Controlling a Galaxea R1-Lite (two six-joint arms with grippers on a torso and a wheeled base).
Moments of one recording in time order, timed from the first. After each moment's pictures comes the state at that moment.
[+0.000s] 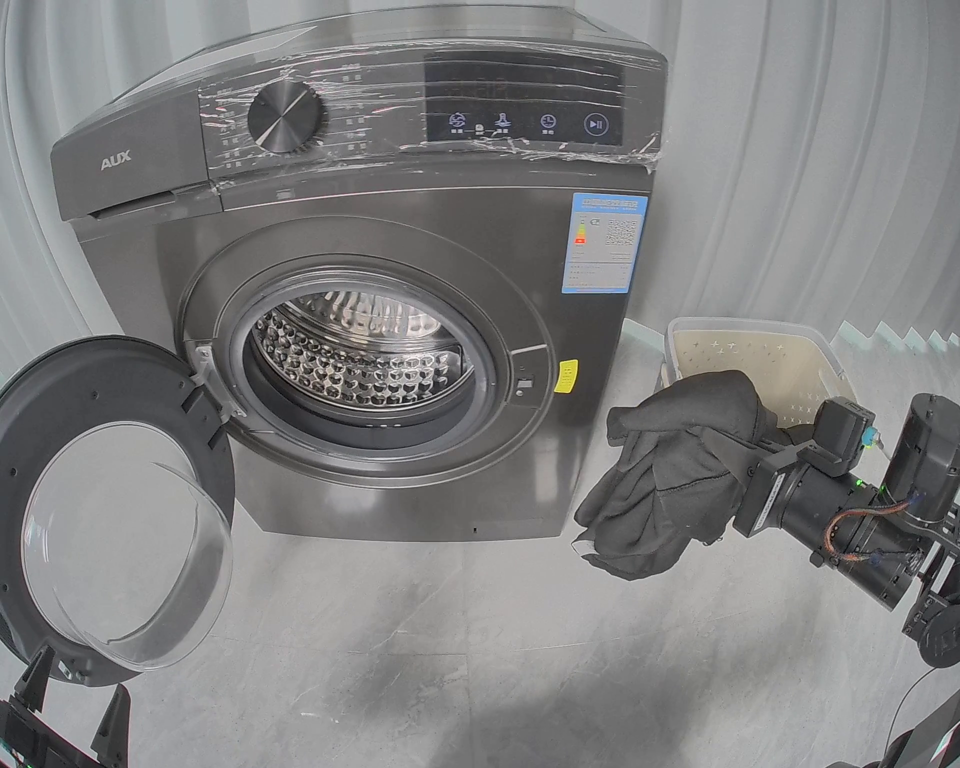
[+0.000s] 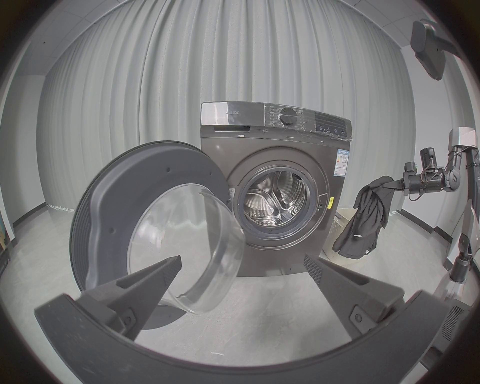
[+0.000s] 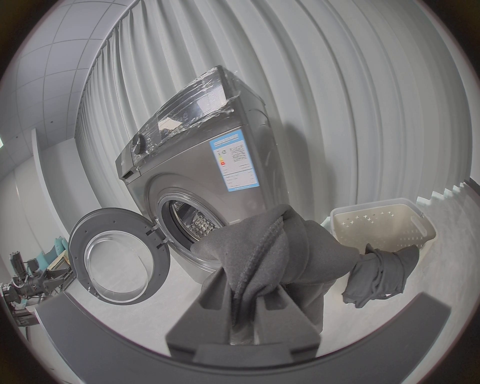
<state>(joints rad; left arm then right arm) 0.00 0.02 -0.02 0.00 0.00 -0.03 0.59 1.51 -0.41 -1.06 -0.14 0.19</state>
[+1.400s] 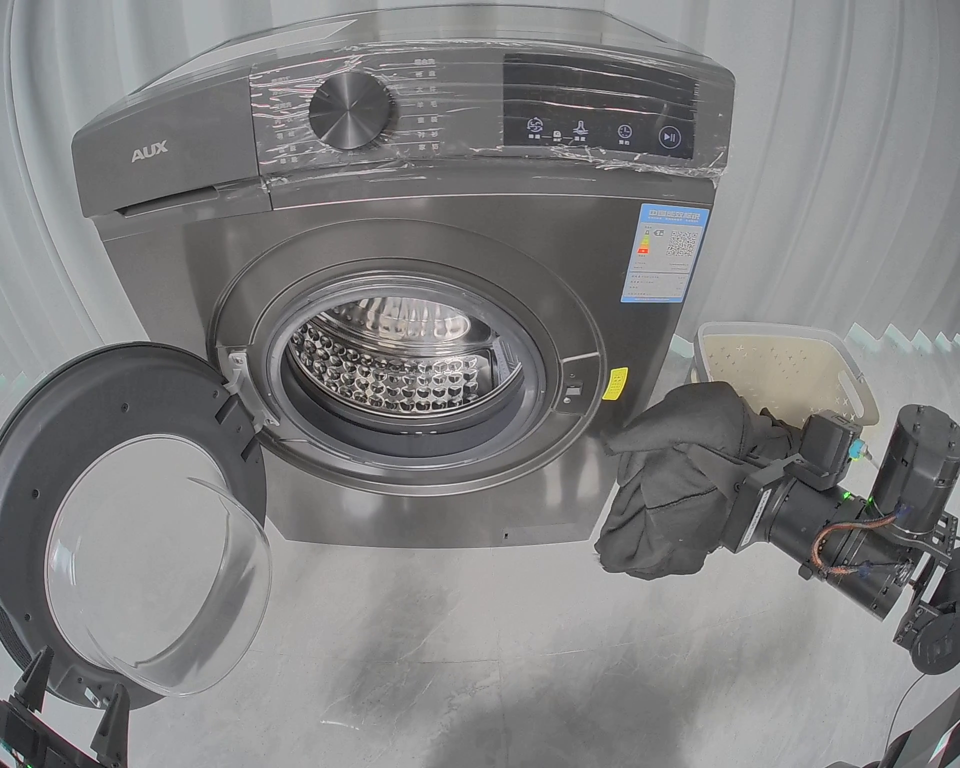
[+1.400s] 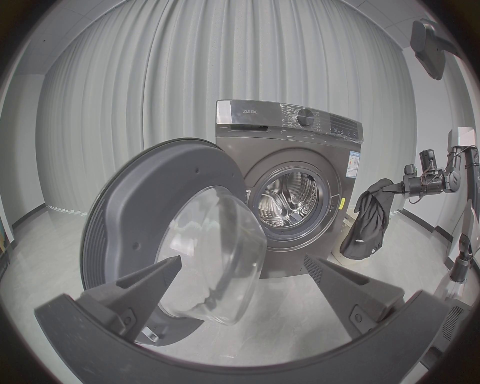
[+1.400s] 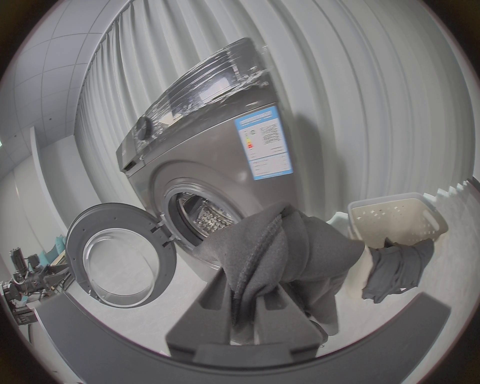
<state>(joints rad) 0.00 0.02 -0.02 0.00 0.00 -0.03 0.62 1.53 -0.40 -1.07 -0.14 0.20</state>
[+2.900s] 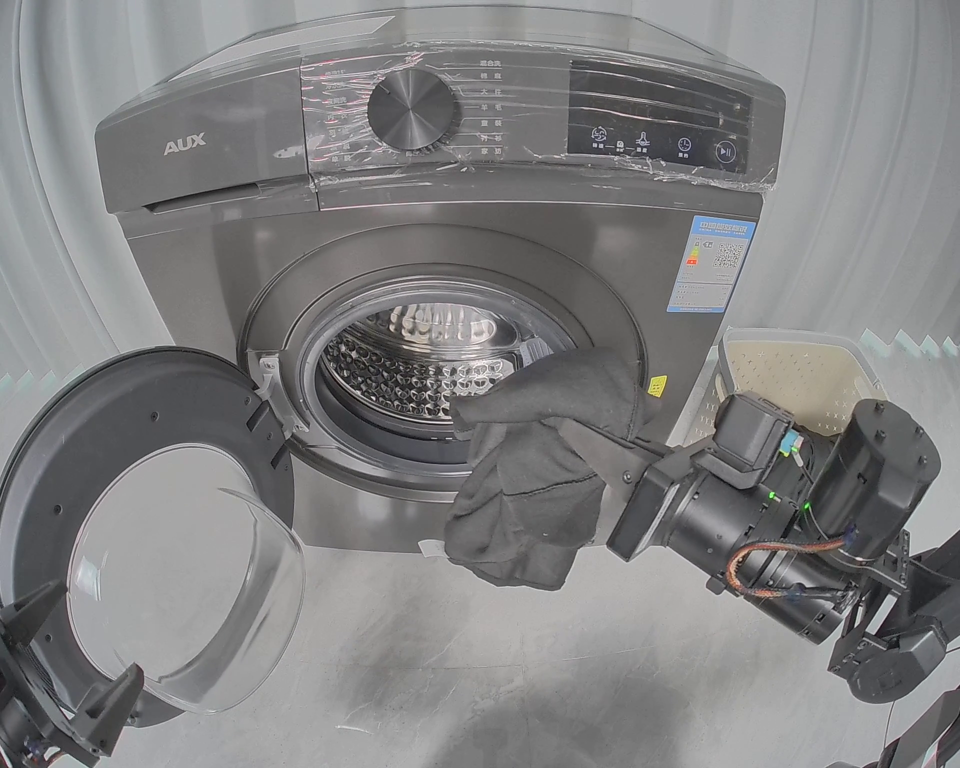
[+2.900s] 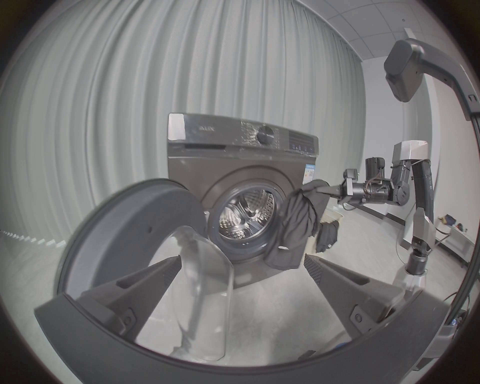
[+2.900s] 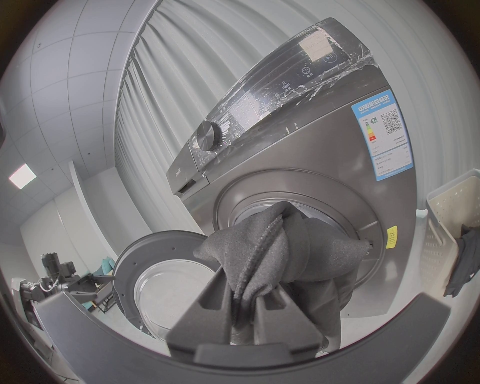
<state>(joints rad) 0.00 0.35 -0.20 -0.14 -0.37 0.05 0.85 1.70 -0.55 -1.27 -0.12 0.31</state>
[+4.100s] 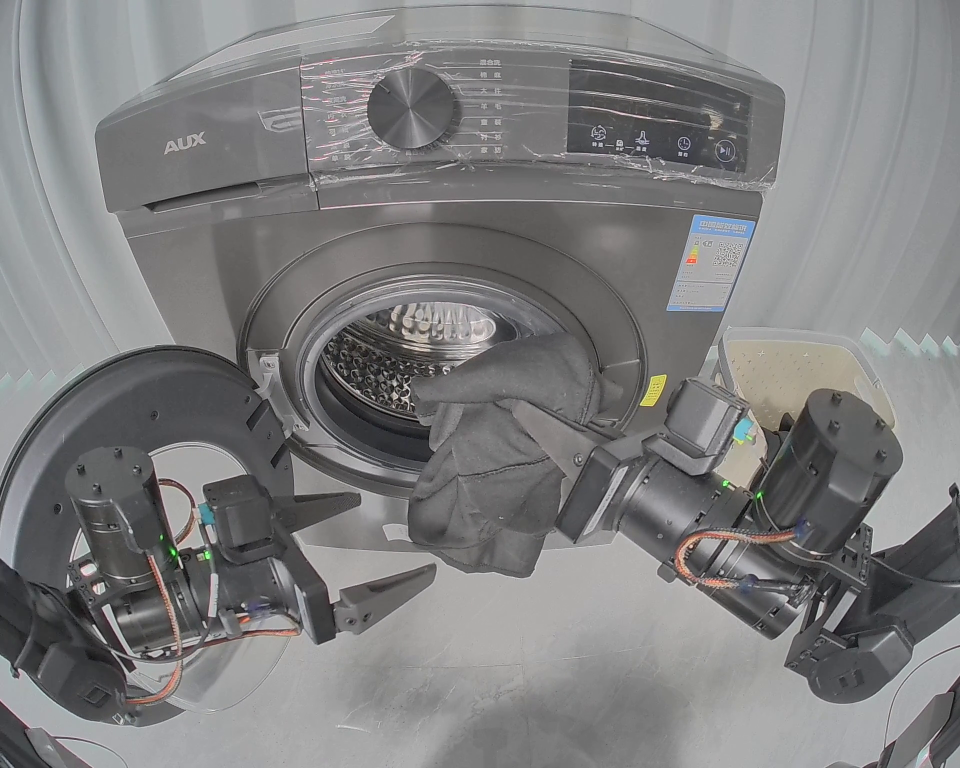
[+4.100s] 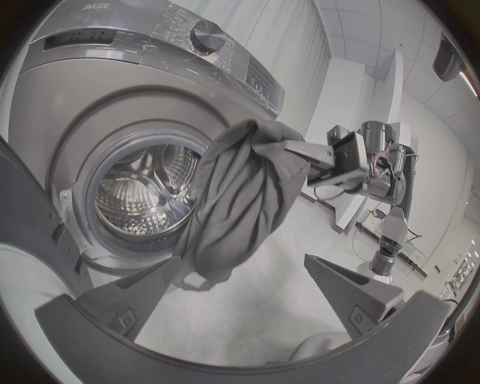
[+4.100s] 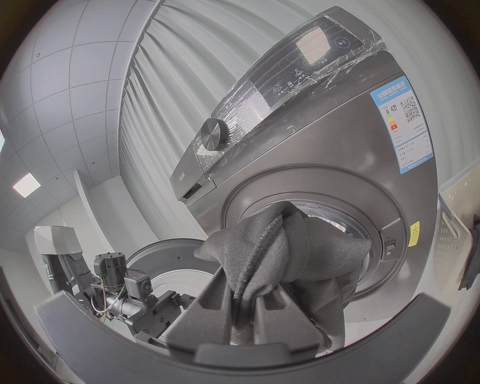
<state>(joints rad) -0.50 1.59 -0.32 -1.09 -0.37 0.00 0.88 1.79 -0.65 -1.31 -0.12 0.33</state>
